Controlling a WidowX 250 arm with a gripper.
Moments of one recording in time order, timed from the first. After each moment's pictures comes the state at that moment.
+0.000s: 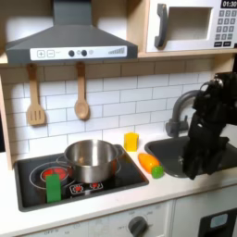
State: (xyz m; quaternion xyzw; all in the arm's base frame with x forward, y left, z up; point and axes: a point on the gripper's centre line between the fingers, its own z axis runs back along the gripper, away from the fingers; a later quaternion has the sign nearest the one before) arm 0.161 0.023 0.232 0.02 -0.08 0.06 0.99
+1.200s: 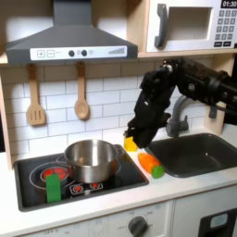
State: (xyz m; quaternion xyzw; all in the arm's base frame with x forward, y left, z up) arm 0.246 0.094 0.262 0.04 -0.20 0.12 0.97
